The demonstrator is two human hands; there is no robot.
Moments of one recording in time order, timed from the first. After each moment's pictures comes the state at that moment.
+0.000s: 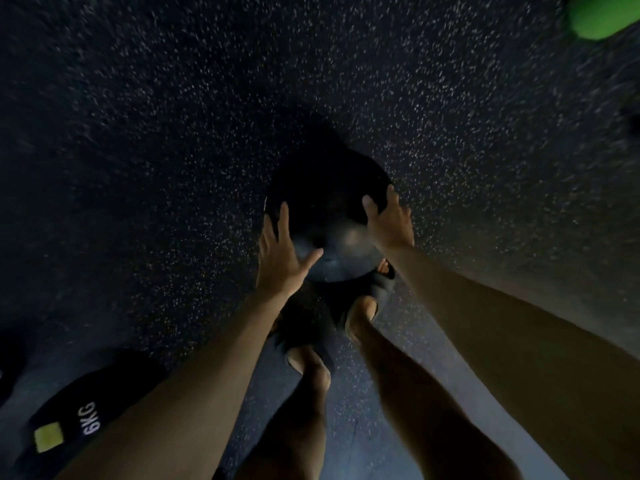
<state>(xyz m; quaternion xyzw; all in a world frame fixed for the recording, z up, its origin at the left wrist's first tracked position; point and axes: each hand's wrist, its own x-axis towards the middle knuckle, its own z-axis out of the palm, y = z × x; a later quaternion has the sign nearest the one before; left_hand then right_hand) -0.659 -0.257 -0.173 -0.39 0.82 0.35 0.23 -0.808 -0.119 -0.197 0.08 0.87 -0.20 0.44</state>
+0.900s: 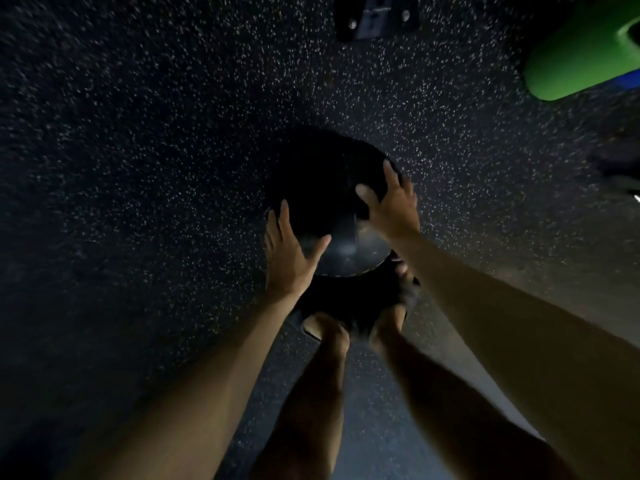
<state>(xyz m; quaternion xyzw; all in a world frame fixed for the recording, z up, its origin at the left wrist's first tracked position) -0.865 -0.365 -0.198 -0.35 0.83 0.40 0.19 -1.008 -0.222 -0.202 0.06 0.90 -0.25 0.36</state>
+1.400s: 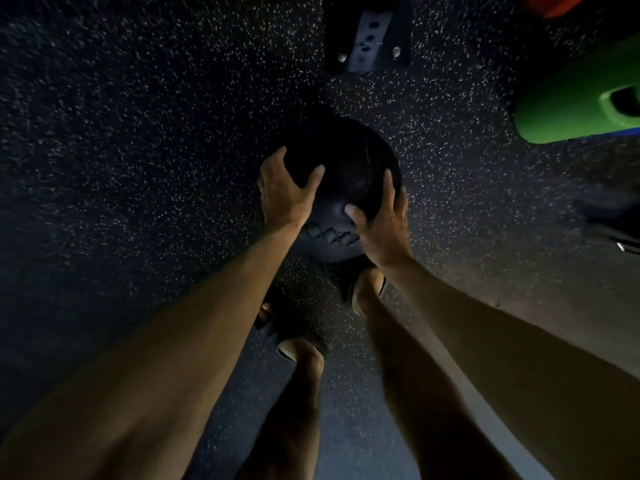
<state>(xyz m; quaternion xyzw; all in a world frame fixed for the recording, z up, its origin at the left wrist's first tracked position) -1.066 -0.379 -0.197 -0.42 0.80 0.41 0.12 -1.085 -0.202 -0.198 0.02 0.89 -0.27 0.37</state>
